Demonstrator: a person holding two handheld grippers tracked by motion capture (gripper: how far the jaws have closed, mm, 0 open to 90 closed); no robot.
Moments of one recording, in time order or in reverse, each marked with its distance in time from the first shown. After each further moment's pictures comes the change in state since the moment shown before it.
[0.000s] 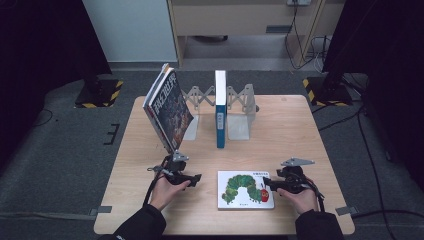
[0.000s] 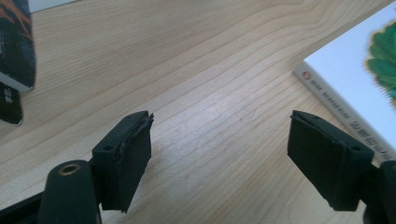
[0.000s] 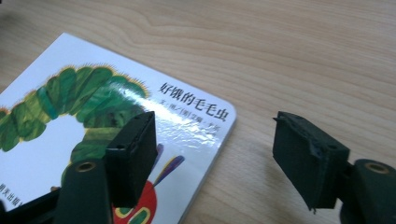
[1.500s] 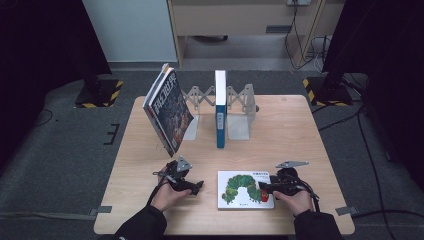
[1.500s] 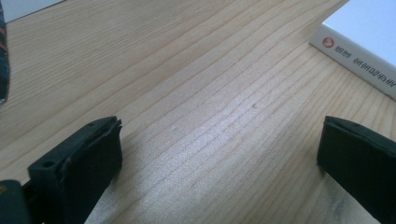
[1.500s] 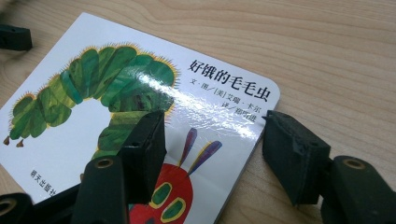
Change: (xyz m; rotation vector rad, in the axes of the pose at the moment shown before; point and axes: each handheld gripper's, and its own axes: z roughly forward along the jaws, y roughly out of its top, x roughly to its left) left arm 0.000 -0.021 0.021 -0.065 0.008 0.132; right arm 0.008 -0.004 0.009 0.065 0.071 0.054
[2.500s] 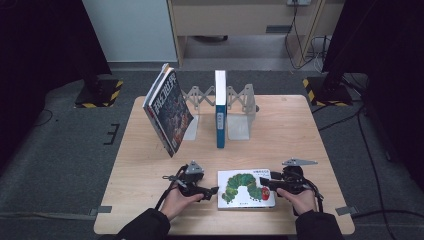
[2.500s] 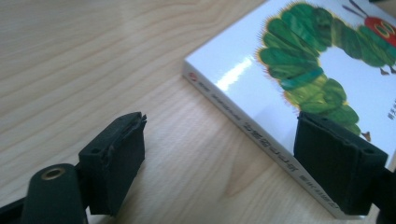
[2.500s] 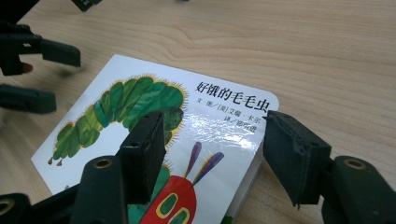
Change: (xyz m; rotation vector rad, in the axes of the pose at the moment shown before) left arm -0.051 0.017 0.001 -0.017 -0.214 -0.068; right arm -0.004 0.005 -0.016 -0.105 0.076 0.040
